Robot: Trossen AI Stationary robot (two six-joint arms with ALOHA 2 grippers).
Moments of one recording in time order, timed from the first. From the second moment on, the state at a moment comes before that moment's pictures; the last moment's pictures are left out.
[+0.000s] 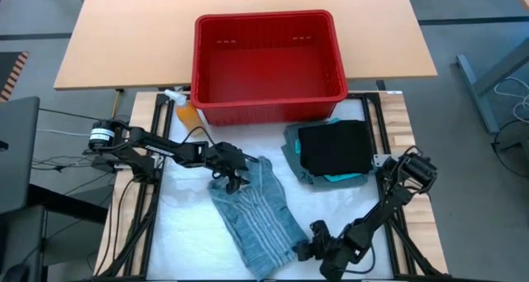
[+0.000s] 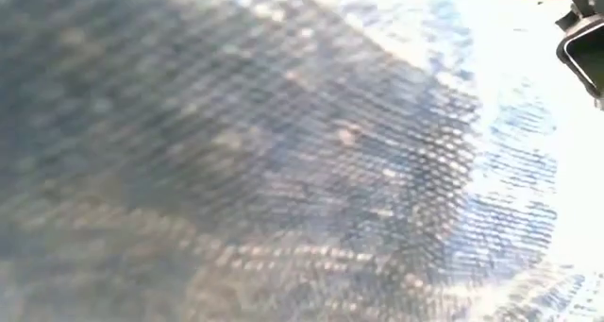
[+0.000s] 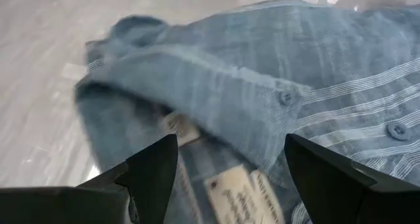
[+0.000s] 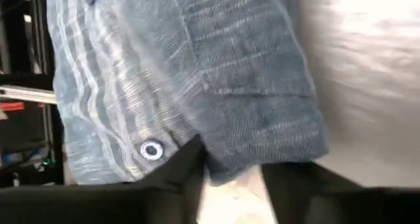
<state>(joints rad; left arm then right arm) 0.07 1.54 0.60 0.25 0.15 -0.27 0.86 1.91 1.07 -0.09 0.57 2.12</state>
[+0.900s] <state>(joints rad) 0.07 1.54 0.60 0.24 0.07 -0.49 0.70 1.47 1.06 -0.92 0.34 1.70</state>
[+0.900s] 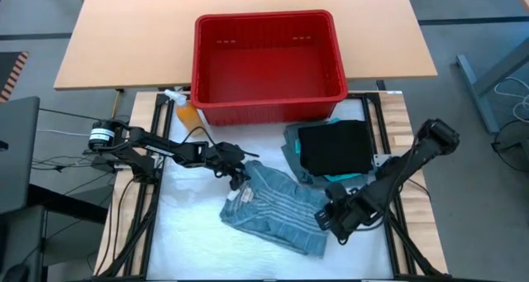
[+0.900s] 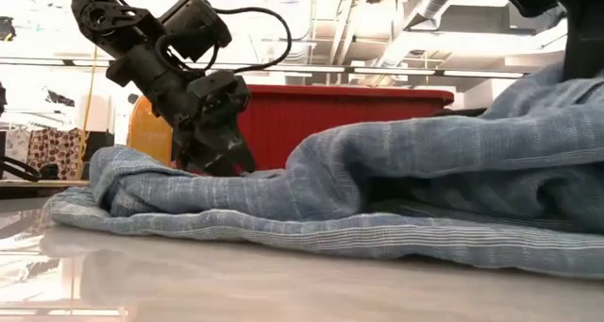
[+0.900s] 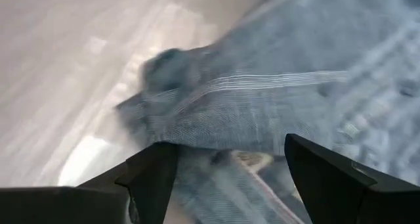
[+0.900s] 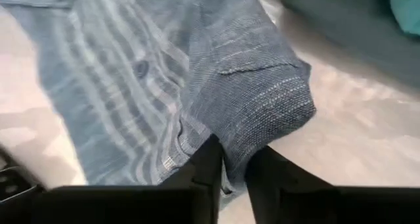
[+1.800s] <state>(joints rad) 0.01 1.26 0.58 -0.02 -0.11 -0.56 0.89 1.46 1.07 -1.00 0.48 2.09</state>
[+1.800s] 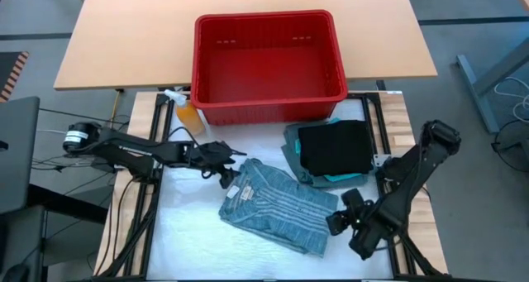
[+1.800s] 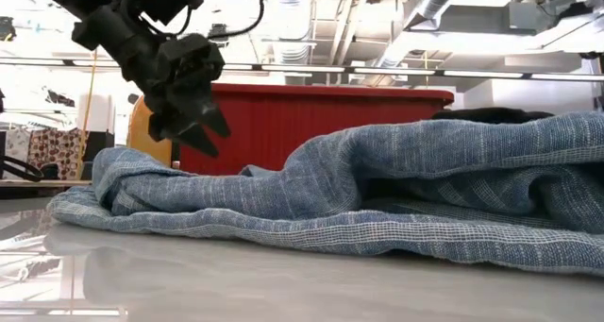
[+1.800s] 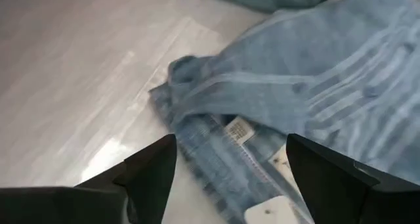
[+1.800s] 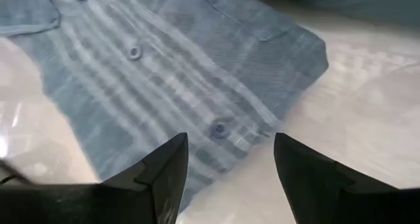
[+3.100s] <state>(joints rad) -0.18 1.69 0.58 0.30 -0.28 -0.87 0.94 1.62 0.74 -0.50 0.73 2.18</state>
